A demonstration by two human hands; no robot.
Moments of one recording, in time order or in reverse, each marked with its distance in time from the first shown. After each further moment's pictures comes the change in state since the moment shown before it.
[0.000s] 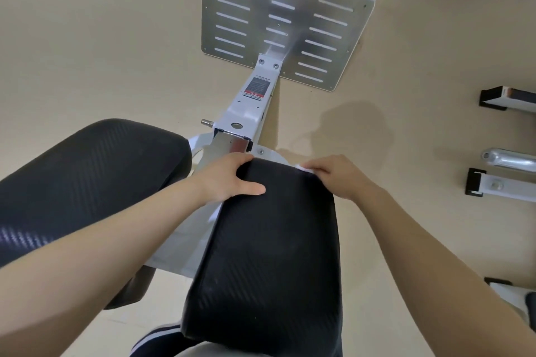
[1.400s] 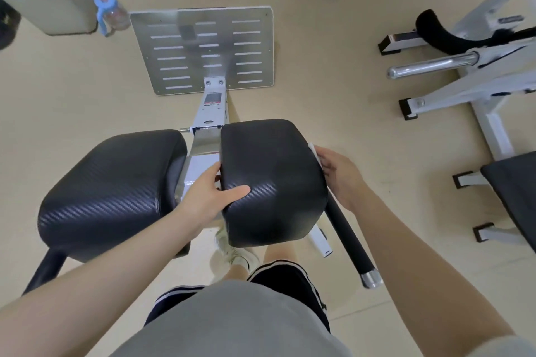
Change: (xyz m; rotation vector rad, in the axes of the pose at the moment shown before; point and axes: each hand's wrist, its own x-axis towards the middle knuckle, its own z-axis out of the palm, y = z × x) left_hand -0.161 -0.043 0.048 -0.112 0.114 0.130; right_hand -0.205 -0.062 0.107 1.372 0.514 0.251
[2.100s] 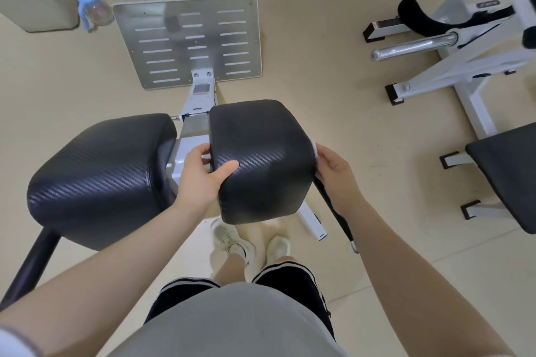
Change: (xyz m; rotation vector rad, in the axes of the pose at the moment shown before) left_hand -0.019 -0.018 0.021 -0.022 0.253 0.133; right_hand -0.042 0.058 -0.008 -0.189 0.142 -0.288
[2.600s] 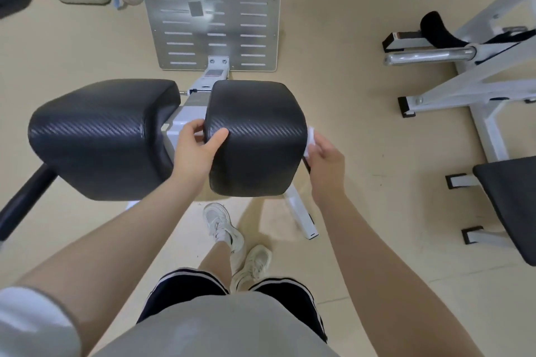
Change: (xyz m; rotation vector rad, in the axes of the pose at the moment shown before) left_hand -0.025 -0.026 0.024 -0.203 0.178 -0.023; right_hand -0.024 0.012 0.005 -0.077 0.197 -0.083
